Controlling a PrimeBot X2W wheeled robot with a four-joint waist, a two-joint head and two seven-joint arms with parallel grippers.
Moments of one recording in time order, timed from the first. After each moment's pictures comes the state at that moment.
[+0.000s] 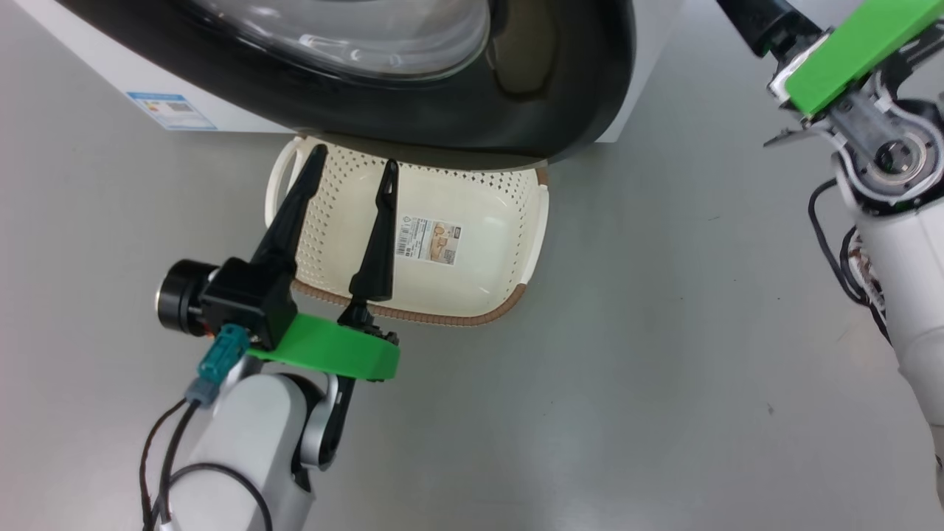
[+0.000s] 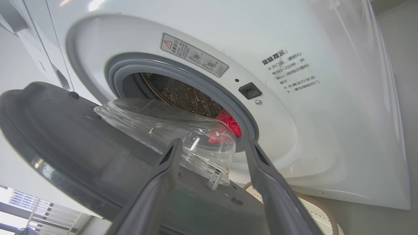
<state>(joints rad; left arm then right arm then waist) -0.57 0.09 -0.35 0.23 -0.29 0.08 -0.26 -0.97 -0.25 0.25 0.45 1.33 0.12 0.34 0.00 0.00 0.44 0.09</state>
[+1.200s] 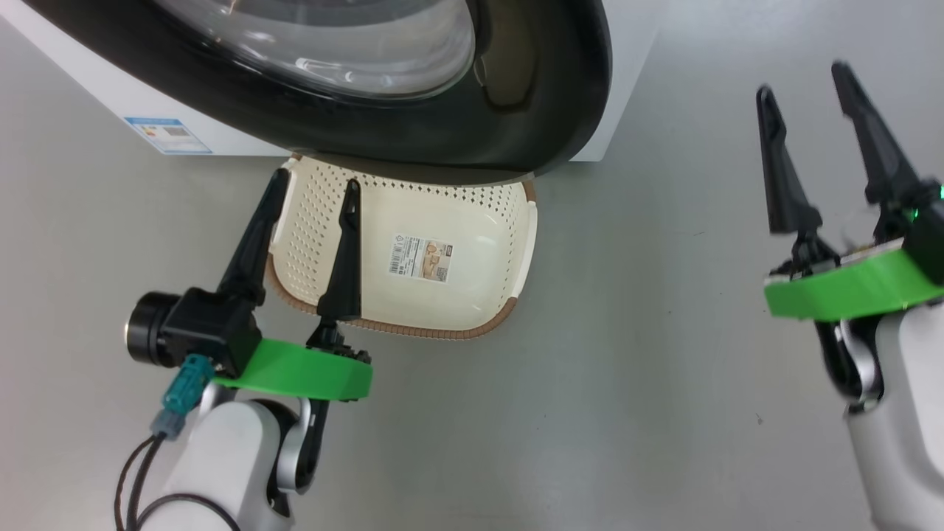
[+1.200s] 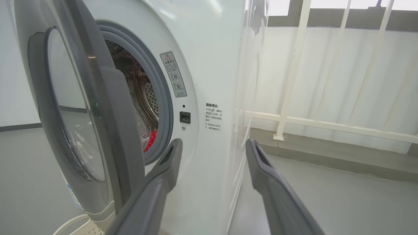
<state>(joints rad) -0.49 0.11 -0.29 0.17 -0.29 0.10 -0.26 -0.48 -0.18 0.03 0.15 0.23 0.13 -0.26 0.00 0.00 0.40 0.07</state>
